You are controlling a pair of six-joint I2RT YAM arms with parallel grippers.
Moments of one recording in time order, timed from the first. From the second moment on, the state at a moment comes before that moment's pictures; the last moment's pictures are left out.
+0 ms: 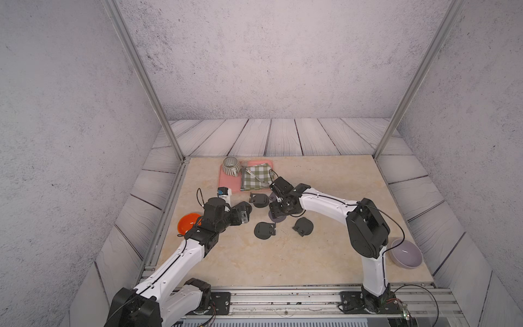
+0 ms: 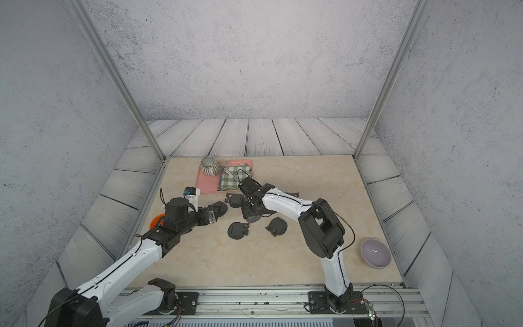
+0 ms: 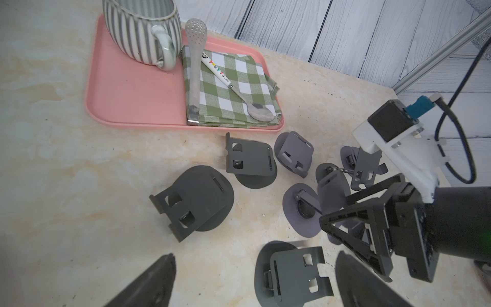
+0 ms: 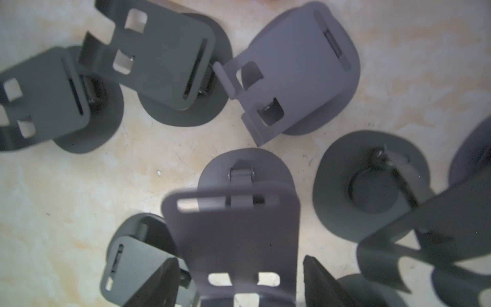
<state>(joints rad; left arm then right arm) -0.36 1.02 0.56 -0.10 0.11 -0.41 0.79 2.00 1.55 -0.73 0.05 0.45</state>
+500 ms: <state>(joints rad) -0.36 1.03 0.56 -0.10 0.12 -0.41 0.79 1.91 1.51 -0.72 0.05 0.46</state>
